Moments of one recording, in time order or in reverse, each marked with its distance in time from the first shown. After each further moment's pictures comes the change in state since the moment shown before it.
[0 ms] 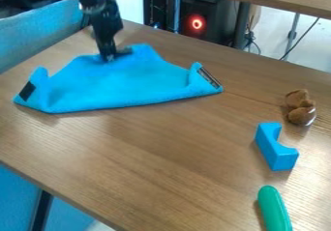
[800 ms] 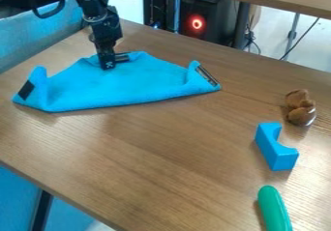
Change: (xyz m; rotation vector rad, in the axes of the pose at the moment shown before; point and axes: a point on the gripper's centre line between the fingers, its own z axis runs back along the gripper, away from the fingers) arm -0.015 0.019 -0.033 0.017 0.071 0.010
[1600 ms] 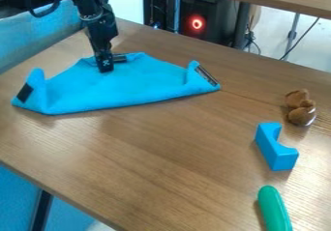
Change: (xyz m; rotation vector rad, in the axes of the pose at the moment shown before) arm -0.007 0.006 0.002 0.013 0.004 0.037
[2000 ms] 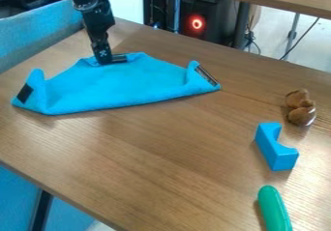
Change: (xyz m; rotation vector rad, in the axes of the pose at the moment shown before) arm 0.003 0.002 0.020 0.010 -0.046 -0.017
